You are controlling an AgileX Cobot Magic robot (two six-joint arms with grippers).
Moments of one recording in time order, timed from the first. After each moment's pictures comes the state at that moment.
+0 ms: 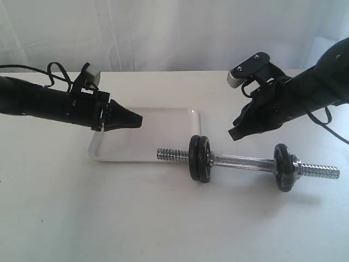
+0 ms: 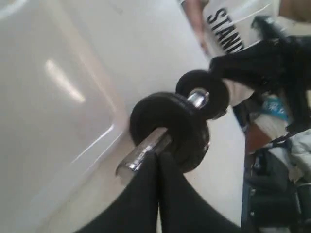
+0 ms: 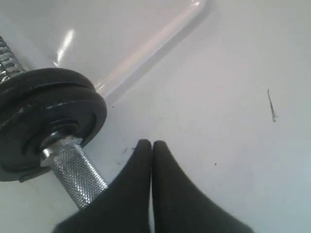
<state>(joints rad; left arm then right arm) -0.15 2.13 -1.34 -1.43 1.24 1.20 0.20 1.70 -1.04 0.69 0.48 -1.06</state>
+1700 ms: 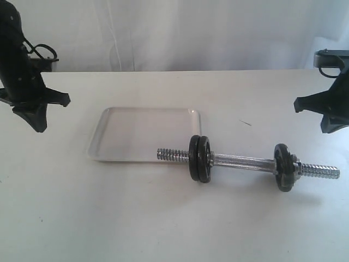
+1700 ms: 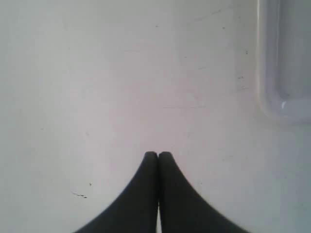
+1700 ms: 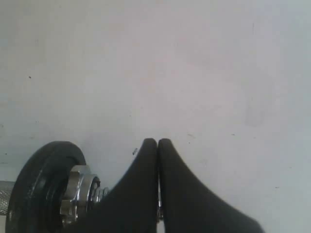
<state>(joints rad) -0.13 2.06 -1.76 -0.08 1.31 0.12 -0.04 1.70 -1.19 0.01 0.79 0.00</state>
